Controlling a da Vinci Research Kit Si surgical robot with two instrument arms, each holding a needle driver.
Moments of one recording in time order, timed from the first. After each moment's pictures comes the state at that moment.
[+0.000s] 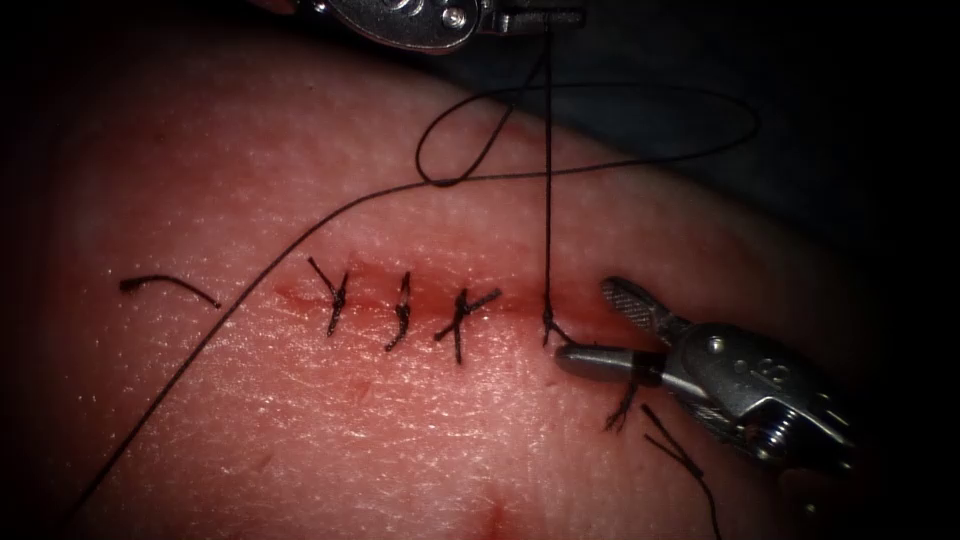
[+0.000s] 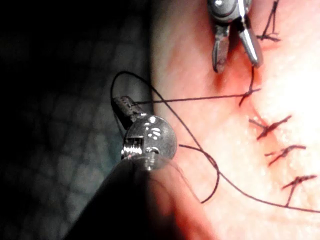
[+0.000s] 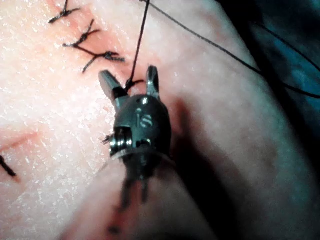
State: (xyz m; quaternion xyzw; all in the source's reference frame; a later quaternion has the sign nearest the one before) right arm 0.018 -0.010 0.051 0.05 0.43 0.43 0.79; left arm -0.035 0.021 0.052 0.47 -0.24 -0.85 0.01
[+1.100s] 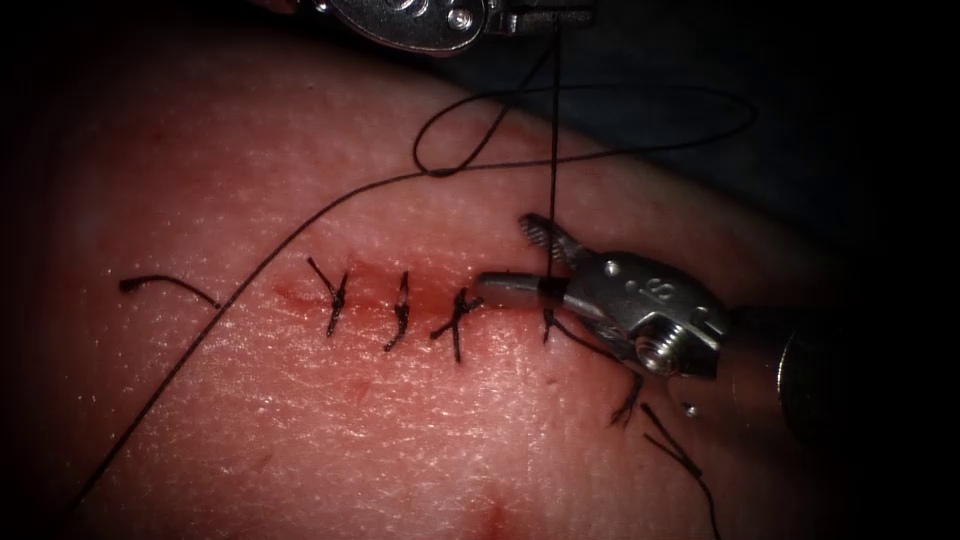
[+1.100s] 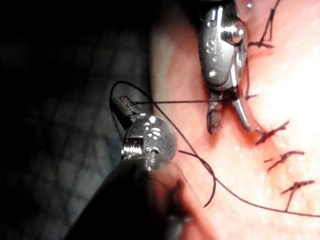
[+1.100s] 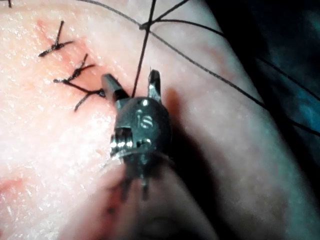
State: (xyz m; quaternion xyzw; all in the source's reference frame) right arm 0.024 -0.007 0.057 0.05 0.42 0.43 0.80; left arm -0.036 0.021 0.051 0.48 -0.25 -0.84 0.00
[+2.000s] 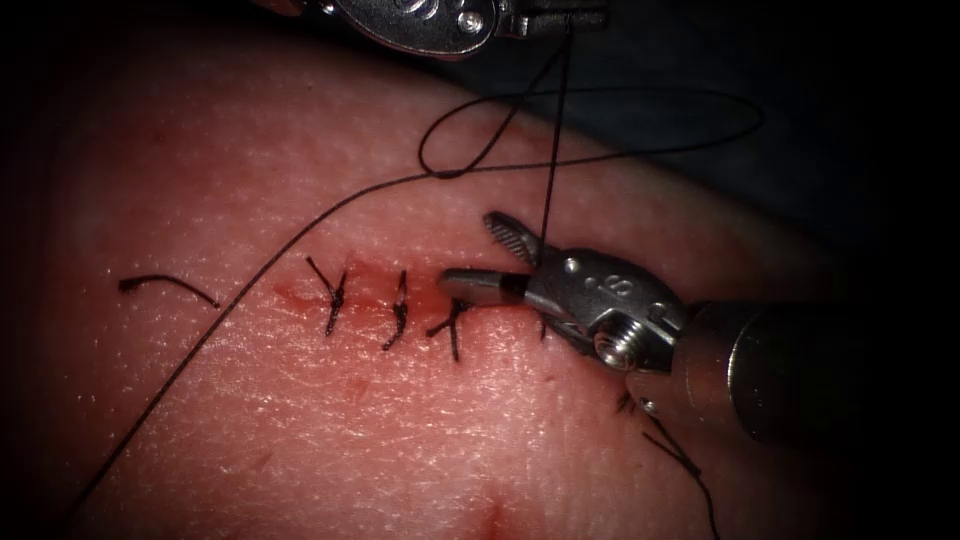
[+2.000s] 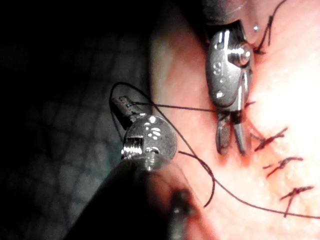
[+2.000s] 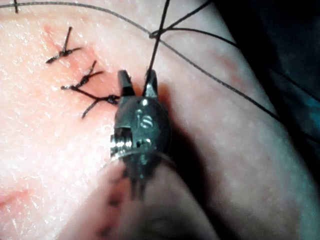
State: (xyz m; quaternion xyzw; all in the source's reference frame) right arm 0.026 -0.008 0.058 0.05 0.43 0.43 0.79; left arm -0.036 0.021 0.050 0.48 -0.25 -0.84 0.00
